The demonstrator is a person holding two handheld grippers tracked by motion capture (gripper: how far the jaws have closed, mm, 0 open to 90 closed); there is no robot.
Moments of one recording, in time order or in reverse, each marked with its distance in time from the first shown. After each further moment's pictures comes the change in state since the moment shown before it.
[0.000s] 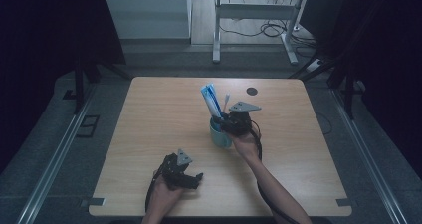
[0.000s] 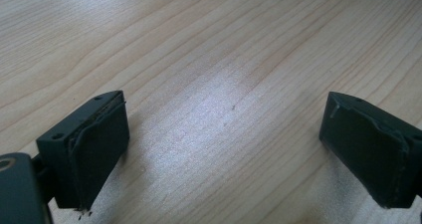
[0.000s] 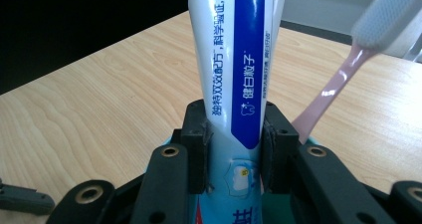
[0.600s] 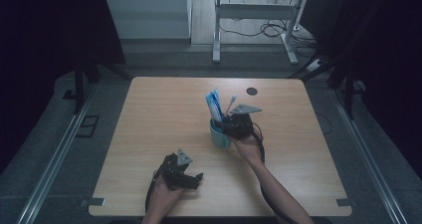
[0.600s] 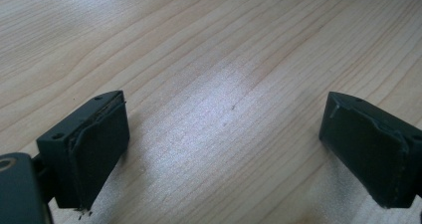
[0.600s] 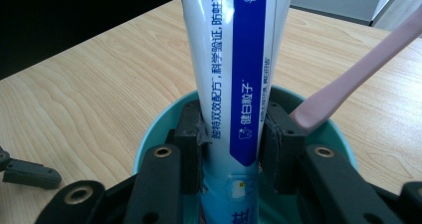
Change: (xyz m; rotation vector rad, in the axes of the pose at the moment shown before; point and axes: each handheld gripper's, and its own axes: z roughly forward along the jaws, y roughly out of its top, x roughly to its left) left arm 0.000 0.000 0.000 0.000 -0.001 0.001; right arm -0.002 -0.008 -0.003 0.054 0.017 0.009
